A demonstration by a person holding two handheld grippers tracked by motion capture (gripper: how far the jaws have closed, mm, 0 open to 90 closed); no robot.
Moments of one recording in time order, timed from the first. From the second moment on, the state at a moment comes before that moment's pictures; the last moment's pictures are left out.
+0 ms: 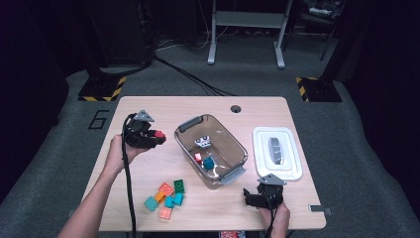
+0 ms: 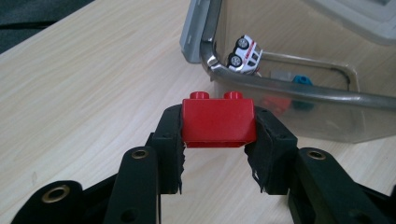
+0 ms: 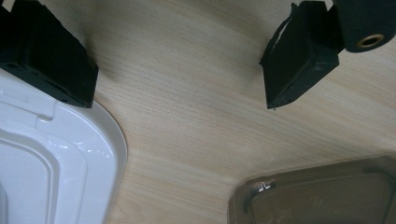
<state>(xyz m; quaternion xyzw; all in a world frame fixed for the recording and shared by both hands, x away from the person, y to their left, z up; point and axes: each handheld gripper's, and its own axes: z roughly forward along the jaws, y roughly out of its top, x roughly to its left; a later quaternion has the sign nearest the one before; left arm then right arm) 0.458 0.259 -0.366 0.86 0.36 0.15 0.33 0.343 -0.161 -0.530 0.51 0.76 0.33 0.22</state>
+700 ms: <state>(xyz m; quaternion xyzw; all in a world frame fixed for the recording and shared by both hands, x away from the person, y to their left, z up) 0.477 0.223 -0.339 0.86 0.34 0.16 0.36 0.343 -0.161 -0.530 0.51 0.76 0.33 0.22</state>
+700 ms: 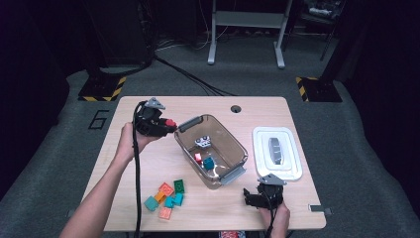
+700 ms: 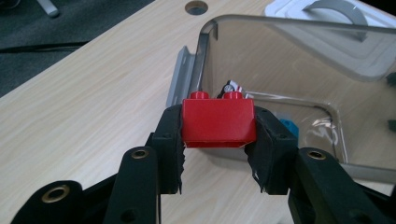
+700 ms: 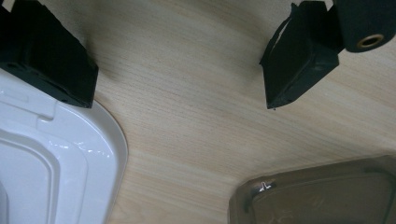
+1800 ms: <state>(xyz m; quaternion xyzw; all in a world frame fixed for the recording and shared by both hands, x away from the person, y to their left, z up) 0.487 0.179 -0.374 0.91 0.30 0.07 0.27 0.343 -0.161 -0.530 0.51 0.76 0.33 0.23</state>
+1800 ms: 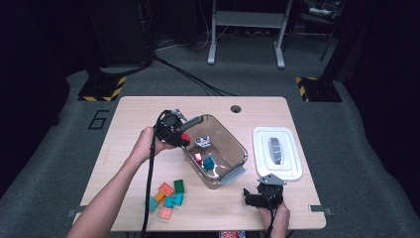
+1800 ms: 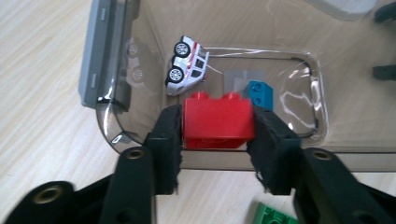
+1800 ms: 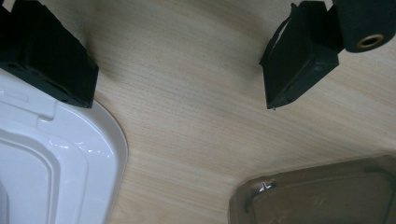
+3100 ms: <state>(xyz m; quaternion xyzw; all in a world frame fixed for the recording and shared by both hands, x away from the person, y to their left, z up) 0.380 0.274 -0.431 0.87 0.37 0.11 0.32 0.343 -0.161 -0.530 0.51 0.76 0.33 0.23</state>
